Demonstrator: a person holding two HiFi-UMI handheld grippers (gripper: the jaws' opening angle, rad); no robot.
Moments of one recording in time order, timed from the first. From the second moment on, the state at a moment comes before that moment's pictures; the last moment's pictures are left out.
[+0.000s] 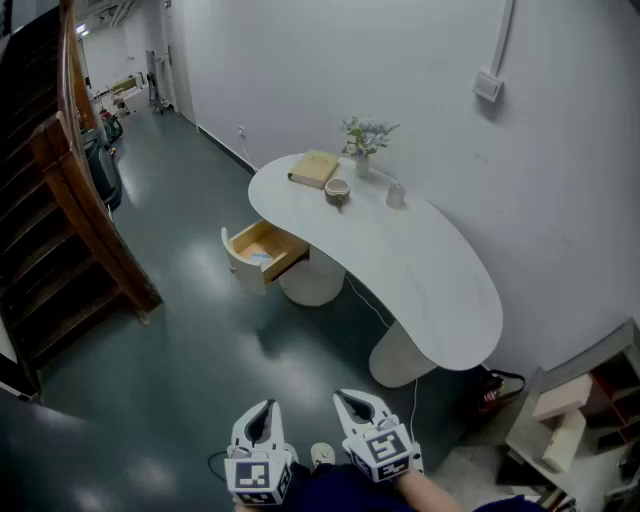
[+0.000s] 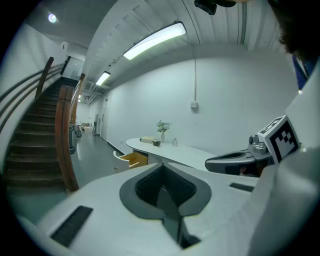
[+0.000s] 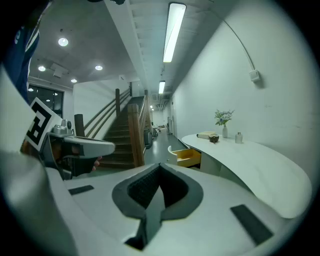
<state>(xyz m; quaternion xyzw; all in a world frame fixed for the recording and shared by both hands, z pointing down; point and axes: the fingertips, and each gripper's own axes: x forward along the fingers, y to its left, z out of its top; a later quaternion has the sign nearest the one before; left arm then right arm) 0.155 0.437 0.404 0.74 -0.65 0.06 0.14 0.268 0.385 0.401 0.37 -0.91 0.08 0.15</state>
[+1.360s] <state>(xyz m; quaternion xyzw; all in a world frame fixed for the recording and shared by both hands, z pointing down) 0.120 0.285 0.427 0.75 -0.64 0.05 0.16 0.237 0.251 0.443 0.35 -0.92 0.12 0.16</state>
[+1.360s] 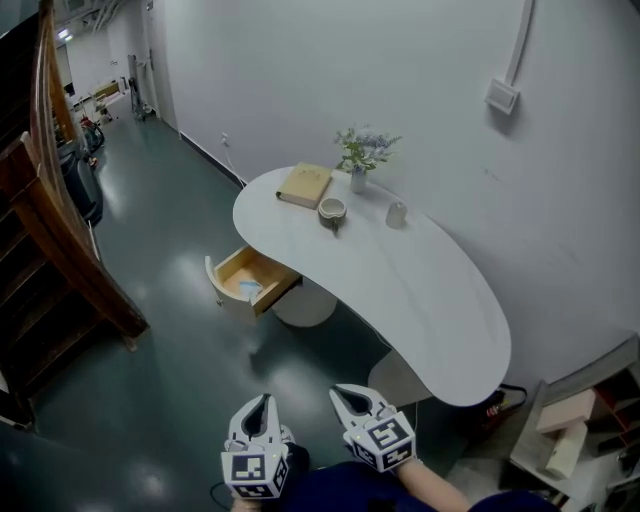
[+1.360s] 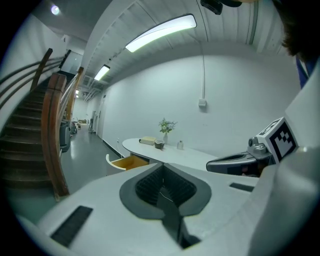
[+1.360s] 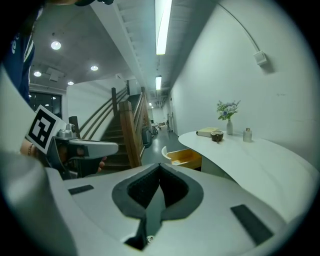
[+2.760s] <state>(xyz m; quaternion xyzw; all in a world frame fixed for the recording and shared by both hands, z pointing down) -0.032 0.129 0.457 0.70 -0.69 0.06 0.18 0.079 0.097 0.492 0.28 -0.93 0.09 0.23</state>
